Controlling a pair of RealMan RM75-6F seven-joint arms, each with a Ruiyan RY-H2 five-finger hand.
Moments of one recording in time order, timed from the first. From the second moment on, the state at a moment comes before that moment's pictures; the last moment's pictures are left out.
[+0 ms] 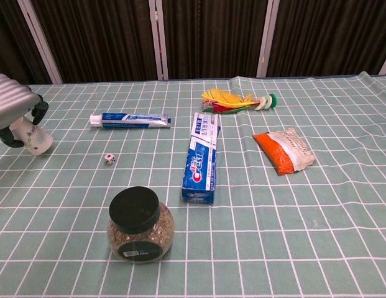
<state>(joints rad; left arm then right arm) -0.58 -1.64 -0.15 -0.90 1.43 1.09 0.52 0.08 -1.07 0.10 -1.68 -1.43 1.47 -0.13</state>
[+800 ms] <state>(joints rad) -0.65 -1.38 -0.16 -1.23 1.47 0.59 -0.77 0.09 -1.07 0.10 -1.69 -1.42 1.45 -0.14</state>
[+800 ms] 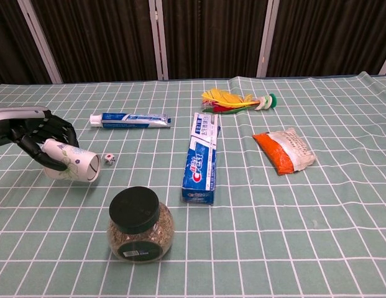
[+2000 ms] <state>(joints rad) -0.57 -1.52 -0.10 -1.42 1.41 0.98 0.80 0.09 -1.06 0.10 -1.68 -1.41 1.44 -0.11</state>
